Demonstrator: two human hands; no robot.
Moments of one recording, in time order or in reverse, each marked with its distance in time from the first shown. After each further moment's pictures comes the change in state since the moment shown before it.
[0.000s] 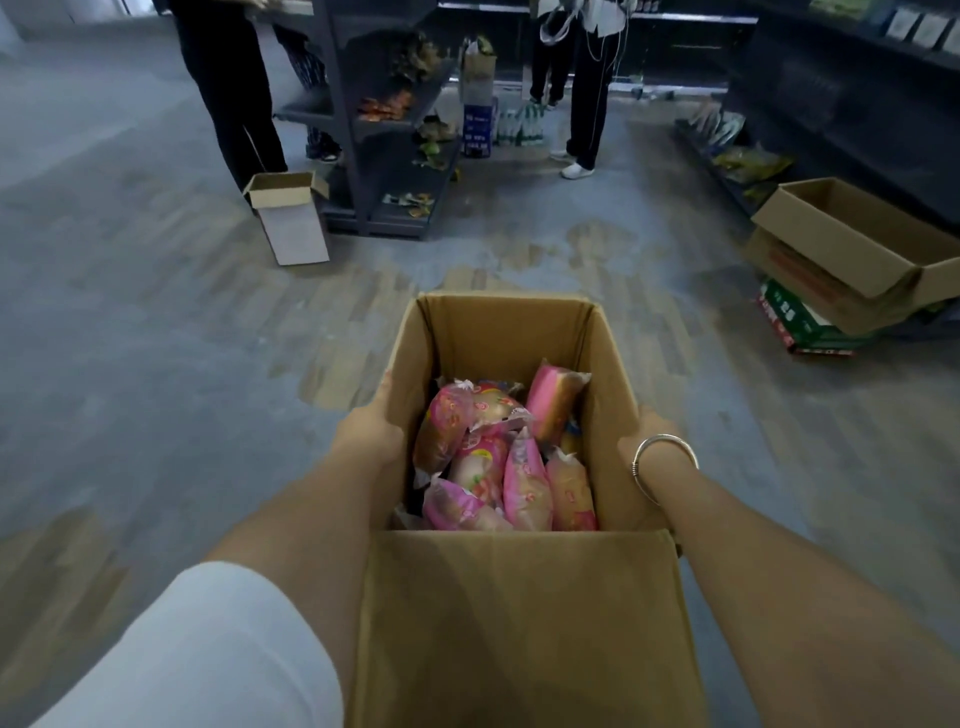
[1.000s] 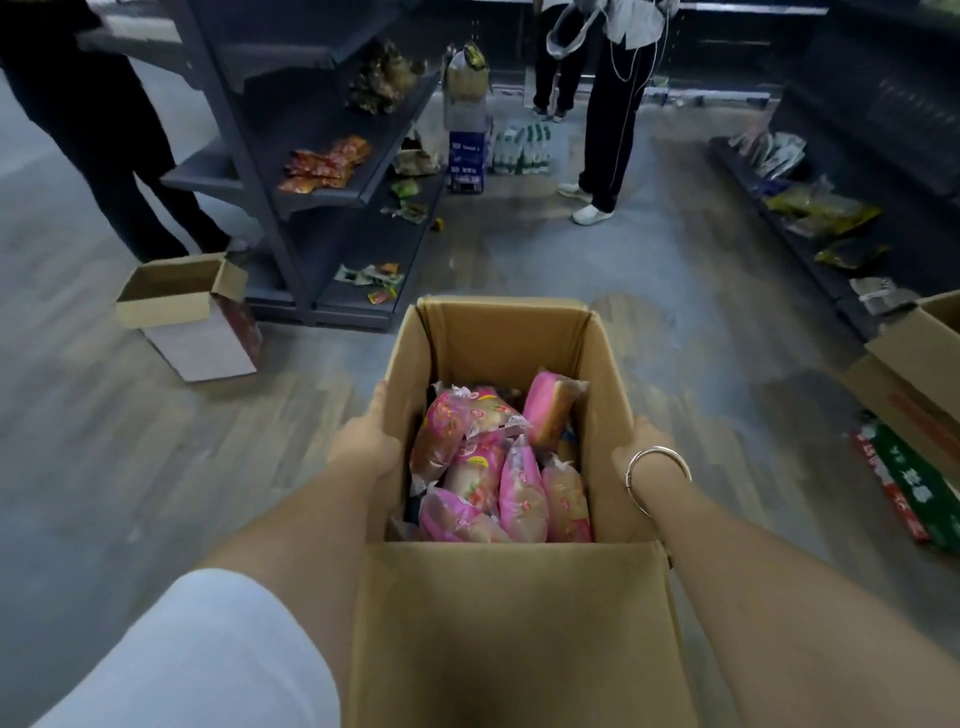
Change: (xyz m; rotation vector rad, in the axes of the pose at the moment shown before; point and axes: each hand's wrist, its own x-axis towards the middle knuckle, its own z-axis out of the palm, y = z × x) left_hand 0.788 0.310 -0.044 0.105 -0.037 -0.056; right_hand 0.771 -0.340 -0.092 0.031 -0.033 0.025
